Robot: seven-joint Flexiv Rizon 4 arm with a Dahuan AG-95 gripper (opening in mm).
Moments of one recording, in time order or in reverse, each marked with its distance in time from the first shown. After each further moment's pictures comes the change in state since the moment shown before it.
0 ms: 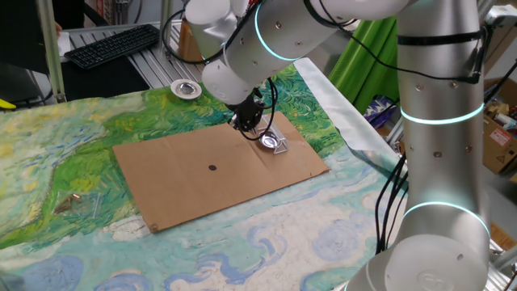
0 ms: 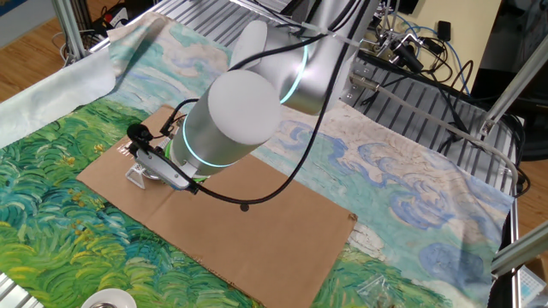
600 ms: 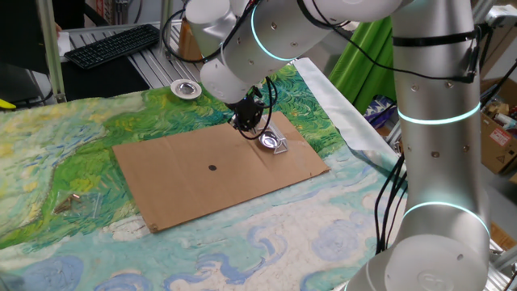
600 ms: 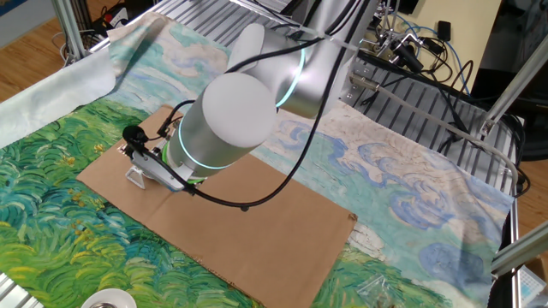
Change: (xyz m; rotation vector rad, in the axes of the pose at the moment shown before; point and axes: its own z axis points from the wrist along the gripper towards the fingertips) arm 0.000 -0.001 0.001 -0.017 0.005 0.001
